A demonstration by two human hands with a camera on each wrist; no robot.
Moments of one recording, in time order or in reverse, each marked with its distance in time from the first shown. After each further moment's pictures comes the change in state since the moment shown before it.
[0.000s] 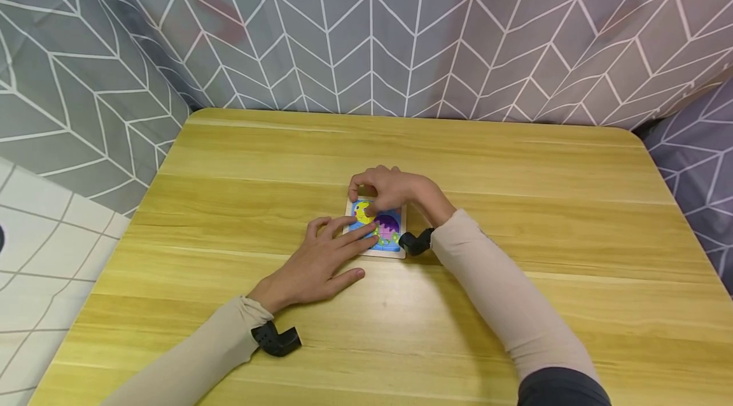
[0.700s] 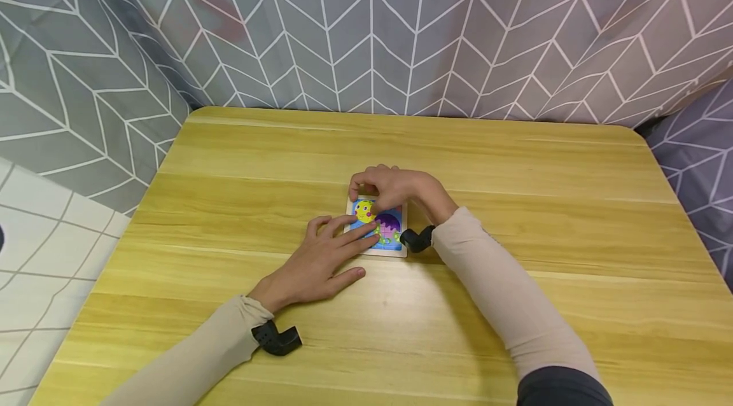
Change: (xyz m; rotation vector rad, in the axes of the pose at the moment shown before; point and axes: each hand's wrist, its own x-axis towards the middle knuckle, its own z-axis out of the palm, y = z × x) left_hand 0.001 0.000 0.001 0.008 0.006 0.003; right_hand 0.000 0.001 -0.004 -0.035 -0.029 -0.020
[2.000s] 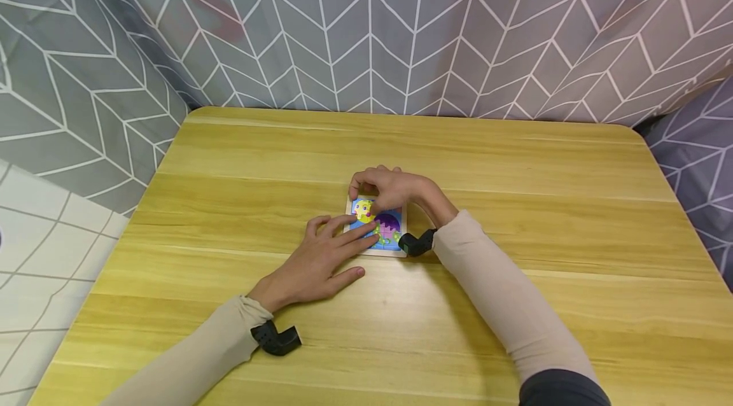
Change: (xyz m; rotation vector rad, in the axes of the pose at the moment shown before) left_hand 0.001 0.000 -0.002 -0.018 0.002 0.005; right_hand -0.002 0.006 0.007 0.162 0.045 0.018
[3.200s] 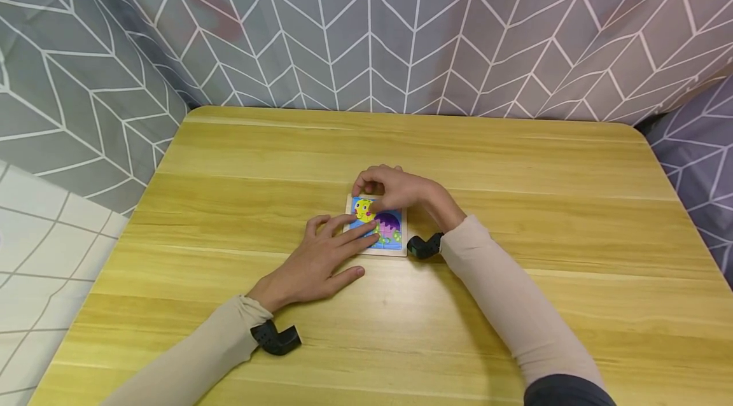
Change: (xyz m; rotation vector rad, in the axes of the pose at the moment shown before) left_hand 0.000 0.000 0.002 0.008 0.010 0.003; right_hand -0.004 0.017 0.005 0.086 0.071 -0.147
